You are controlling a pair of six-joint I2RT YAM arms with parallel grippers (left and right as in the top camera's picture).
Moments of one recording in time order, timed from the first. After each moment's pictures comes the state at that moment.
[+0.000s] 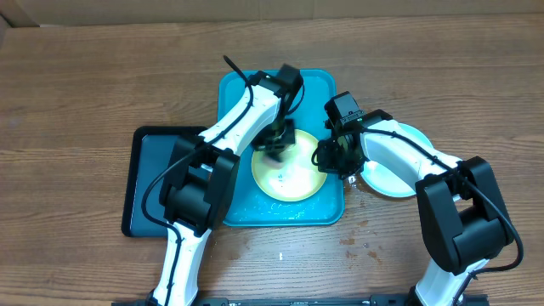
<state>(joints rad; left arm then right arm) -0.49 2.28 1.80 -1.09 0.11 -0.52 0.41 1.91 1.20 -0.73 -0.21 0.44</state>
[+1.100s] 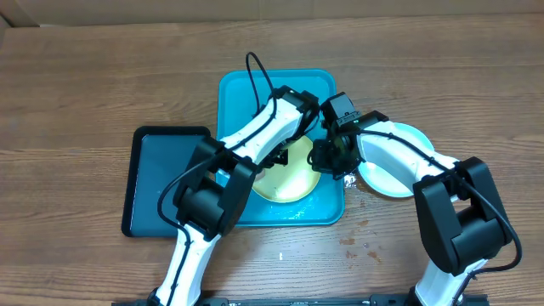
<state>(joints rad) -0.58 2.30 1.77 -1.35 -0.38 -0.65 0.42 1.91 1.20 -0.69 -0.24 0.55</state>
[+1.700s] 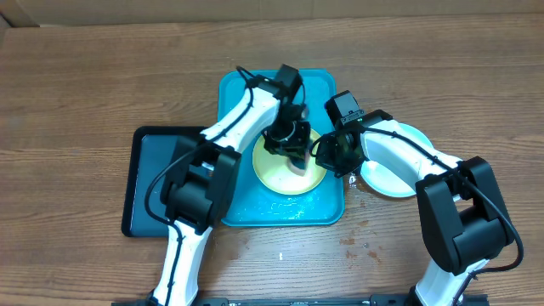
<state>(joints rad) -0.49 2.29 1.77 -1.03 0.46 -0.31 0.40 1.91 1.20 -0.70 -0.20 0.70</state>
